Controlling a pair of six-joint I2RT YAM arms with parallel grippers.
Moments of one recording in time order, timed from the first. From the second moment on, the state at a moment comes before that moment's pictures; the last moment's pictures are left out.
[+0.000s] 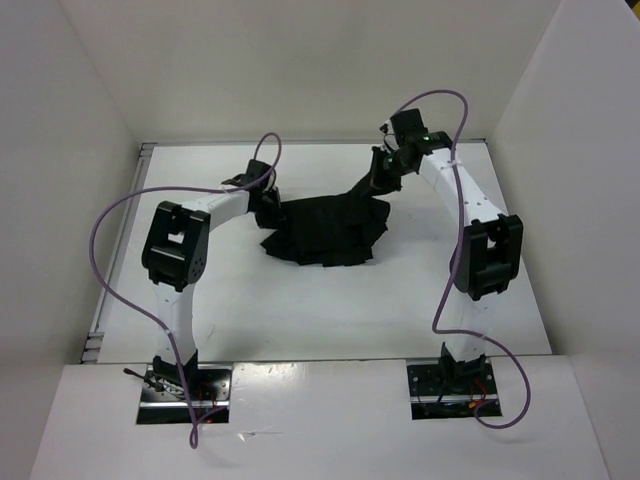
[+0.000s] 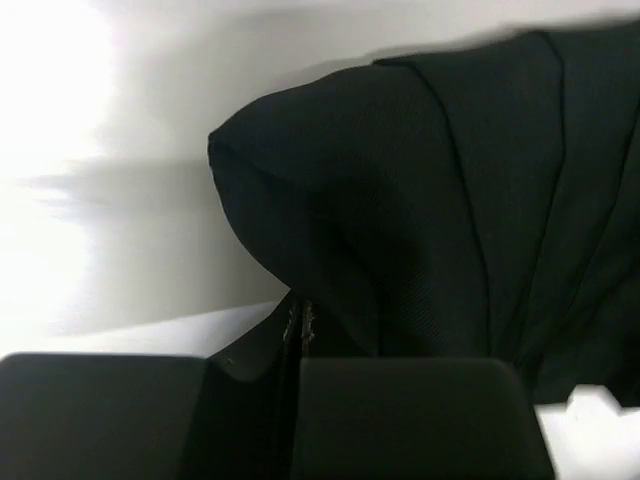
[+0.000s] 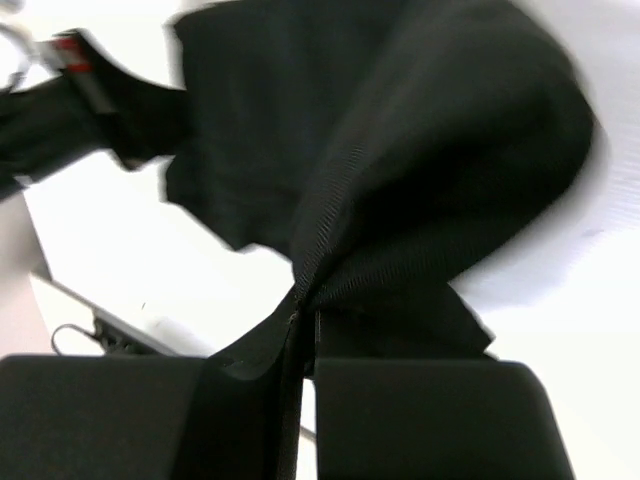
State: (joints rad) left arm -0.27 2.10 1.49 -0.42 0.16 -0.52; right arm 0.23 1.92 1.82 -0.91 -0.36 0.38
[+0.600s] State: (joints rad) left arm -0.32 2.09 1.47 -0.42 0.23 -0.53; right arm 0.44 2.16 2.02 -0.91 -0.43 0.43
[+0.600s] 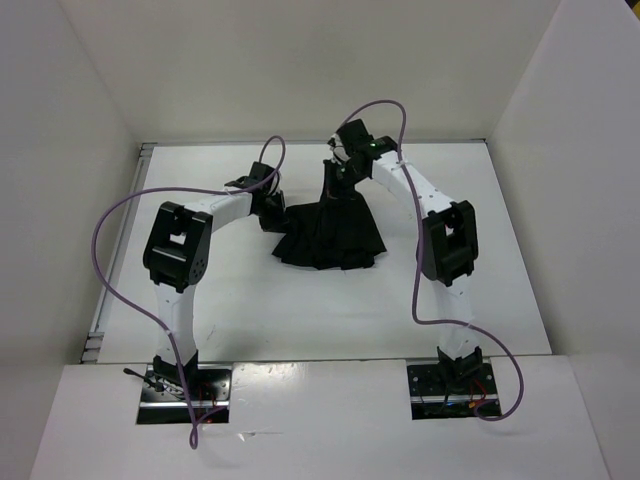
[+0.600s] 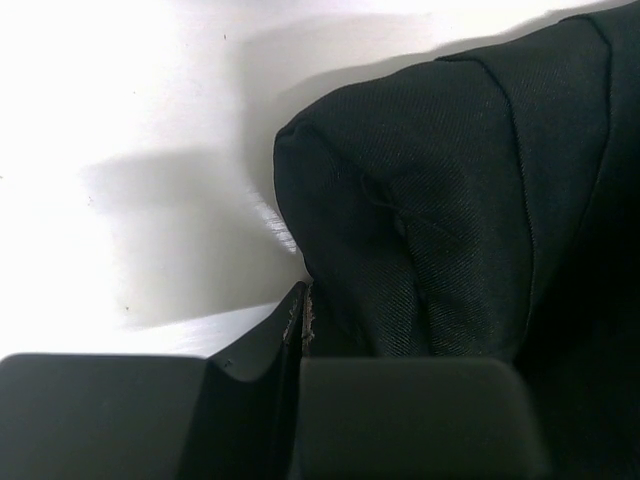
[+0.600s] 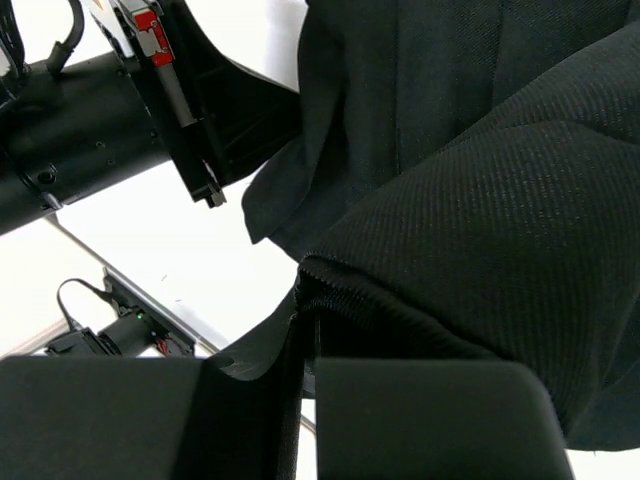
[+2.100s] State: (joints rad) left arm -0.31 2.09 1.47 -0.42 0.22 -0.50; right arm 0.57 2.15 1.95 -1.02 -0.29 0.34
